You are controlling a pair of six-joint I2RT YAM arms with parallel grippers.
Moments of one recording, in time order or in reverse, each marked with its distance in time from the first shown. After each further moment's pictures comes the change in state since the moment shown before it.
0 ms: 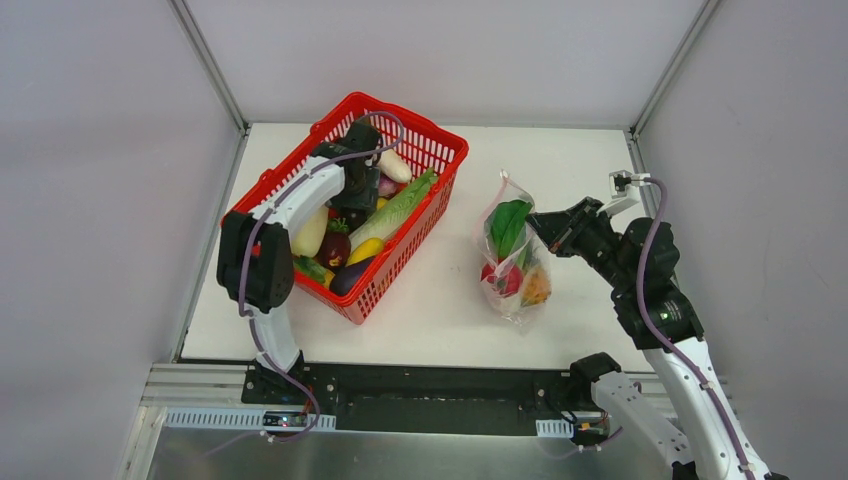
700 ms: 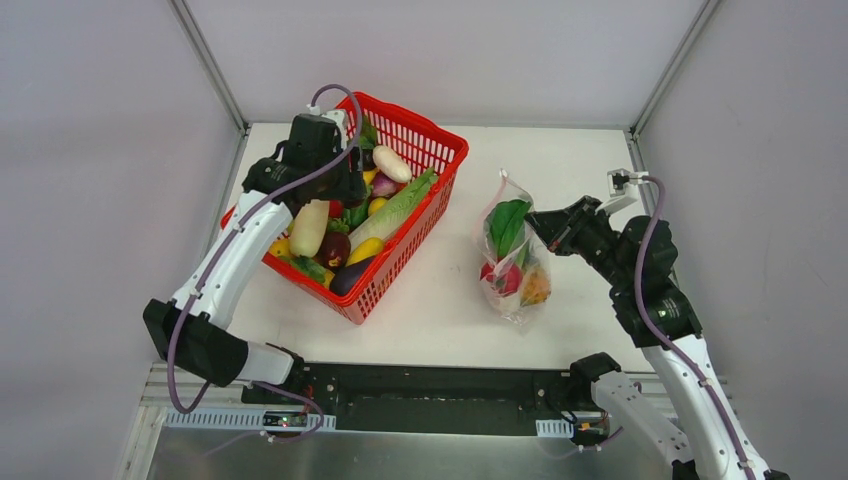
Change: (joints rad) left arm -0.001 -0.459 -0.095 0.049 0.158 -0.039; right arm 0.000 0.011 0.000 0.010 -0.002 0.001
